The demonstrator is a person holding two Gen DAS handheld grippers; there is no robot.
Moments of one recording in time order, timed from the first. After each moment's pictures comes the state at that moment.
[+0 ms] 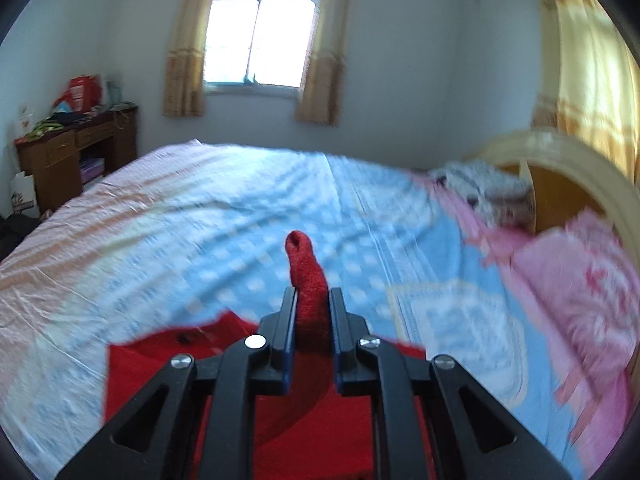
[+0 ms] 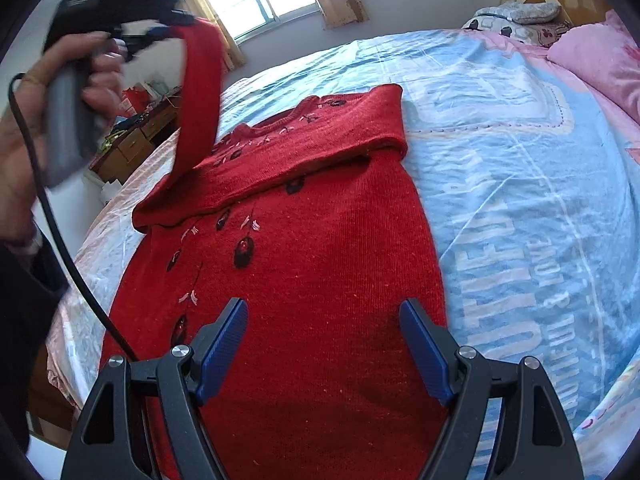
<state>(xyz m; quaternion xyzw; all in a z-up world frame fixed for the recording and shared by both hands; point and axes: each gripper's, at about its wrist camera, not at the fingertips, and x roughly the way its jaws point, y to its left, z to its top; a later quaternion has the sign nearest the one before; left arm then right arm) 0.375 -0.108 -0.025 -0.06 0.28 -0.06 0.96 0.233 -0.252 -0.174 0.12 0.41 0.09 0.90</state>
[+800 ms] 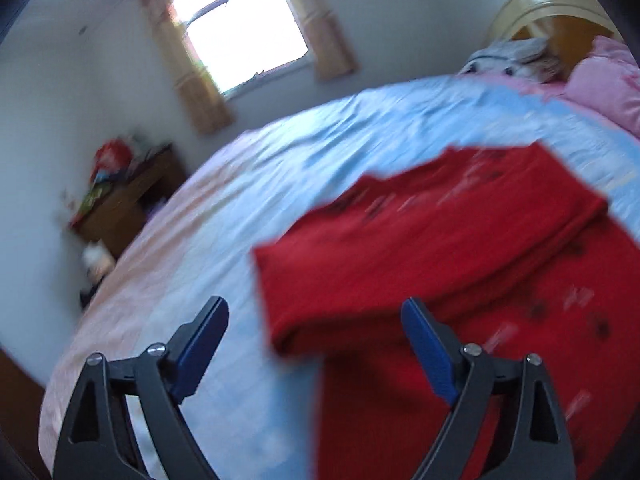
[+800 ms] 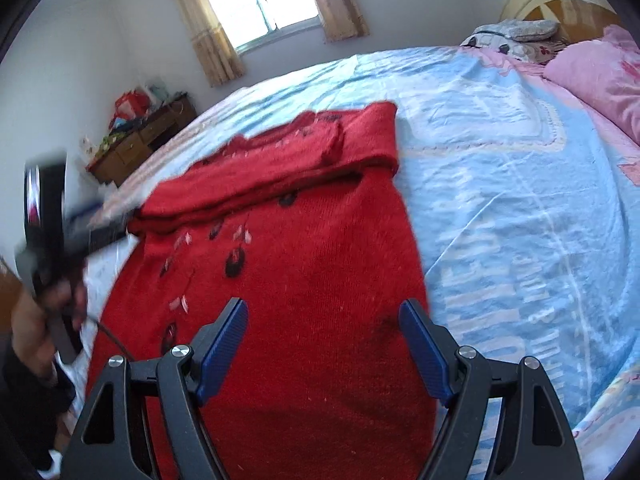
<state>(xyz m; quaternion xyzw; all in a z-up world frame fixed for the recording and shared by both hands) 0.280 -0.003 -0.132 0.16 0.31 0.05 0.94 0.225 -0.256 -0.165 0.11 0.38 0.08 0.92</state>
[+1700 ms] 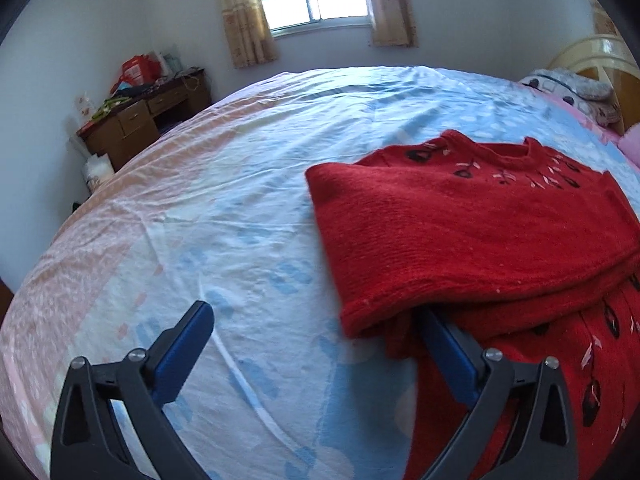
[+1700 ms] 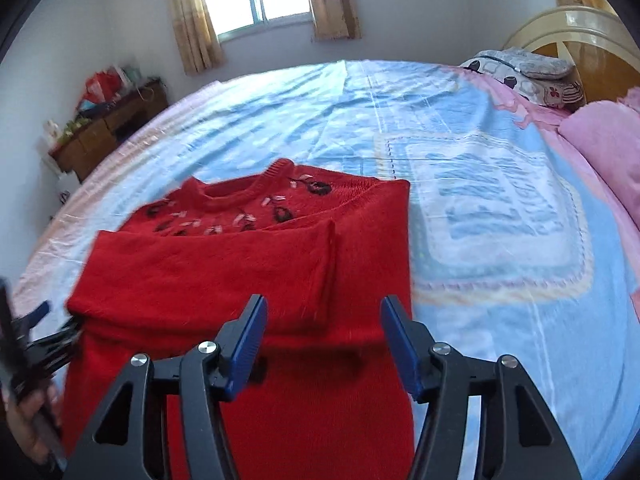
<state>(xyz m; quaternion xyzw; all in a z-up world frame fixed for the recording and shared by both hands) 0.309 0.054 -0.169 0.03 0.37 0.09 0.92 0.388 -0.235 -0.136 0.03 0.41 0.02 0.91</state>
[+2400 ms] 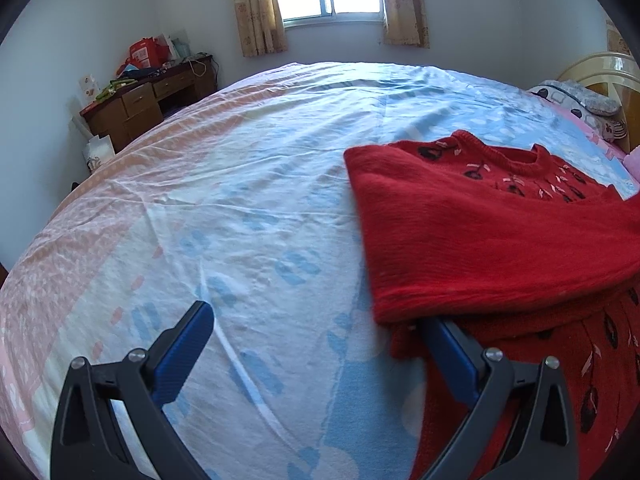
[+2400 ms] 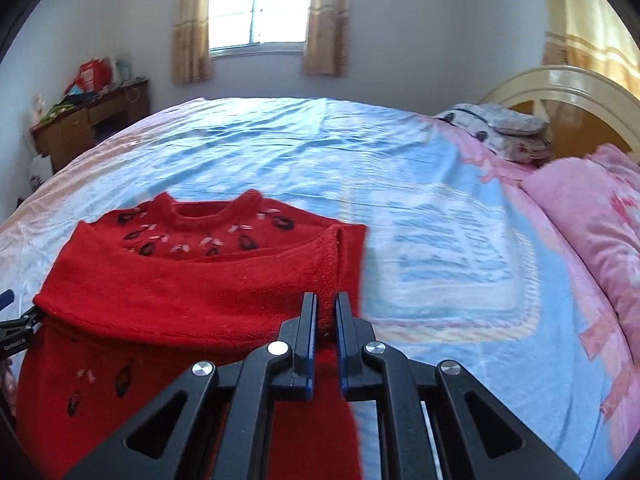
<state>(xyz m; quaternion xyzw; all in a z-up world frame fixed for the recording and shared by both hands) 0.312 0.063 -0.174 0.01 0.38 0.10 0.92 0.364 -0.236 -0.116 -0.05 0.34 -0.04 0.94</state>
